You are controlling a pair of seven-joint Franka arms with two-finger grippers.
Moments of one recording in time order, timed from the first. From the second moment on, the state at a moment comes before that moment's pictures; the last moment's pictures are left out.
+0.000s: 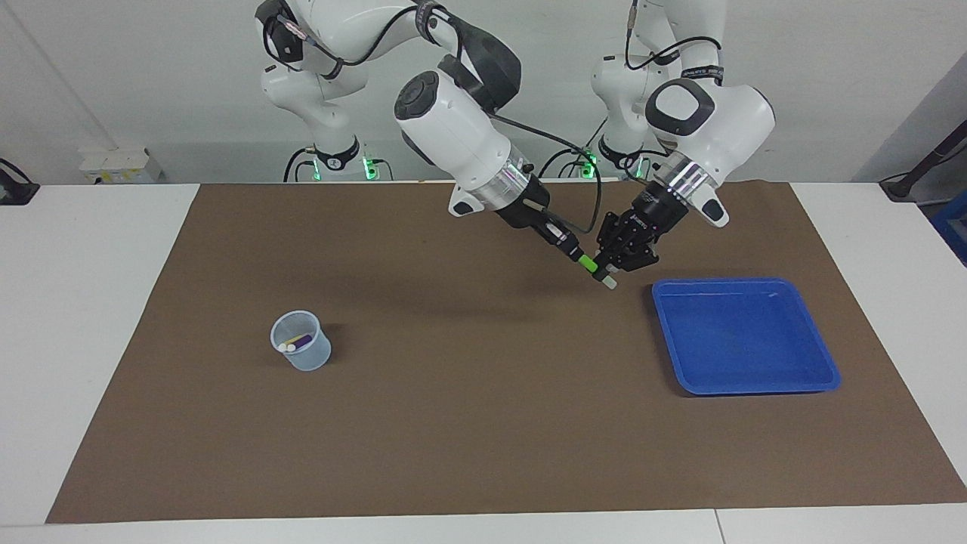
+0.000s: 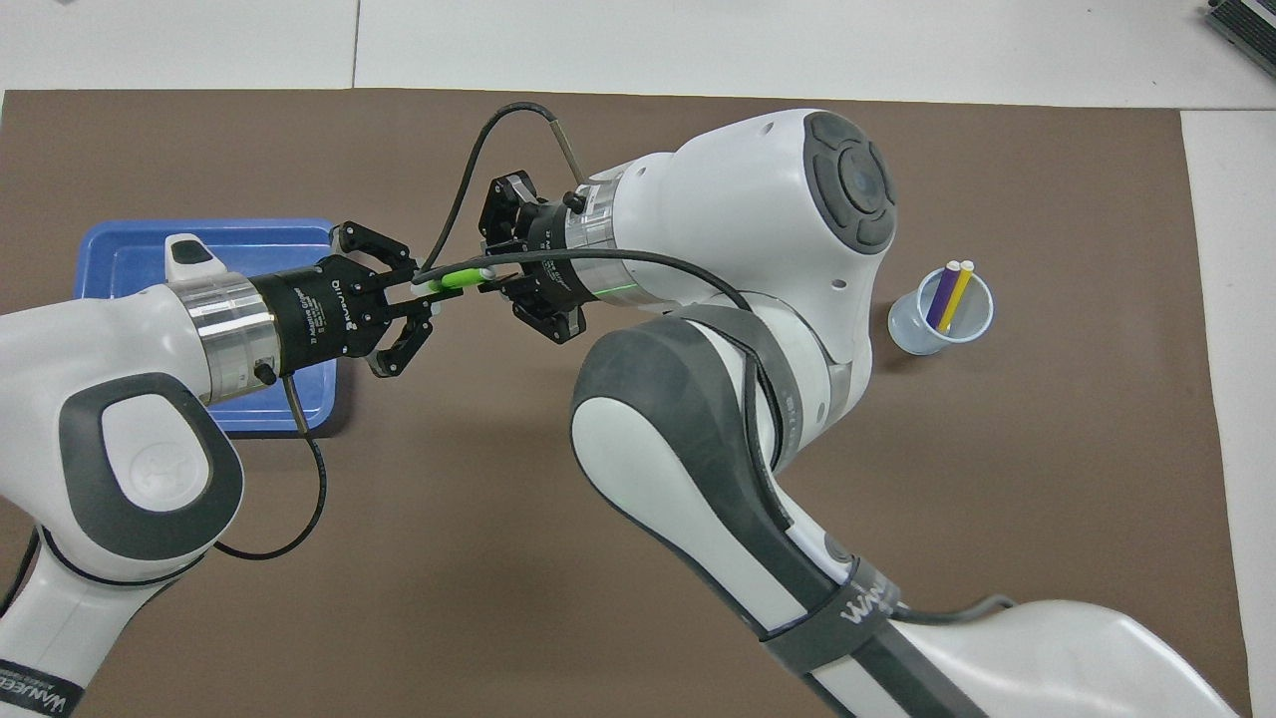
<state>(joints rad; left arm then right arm) -0.23 -0.08 -0.07 -2.13 -1.01 2.46 -1.25 0.39 0.46 0.25 -1.30 0.48 2.20 1.47</state>
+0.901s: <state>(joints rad) -0.21 -0.08 -0.05 -2.13 -1.01 2.34 -0.98 0.35 0.46 0.24 -1.28 0.48 2.04 1.31</state>
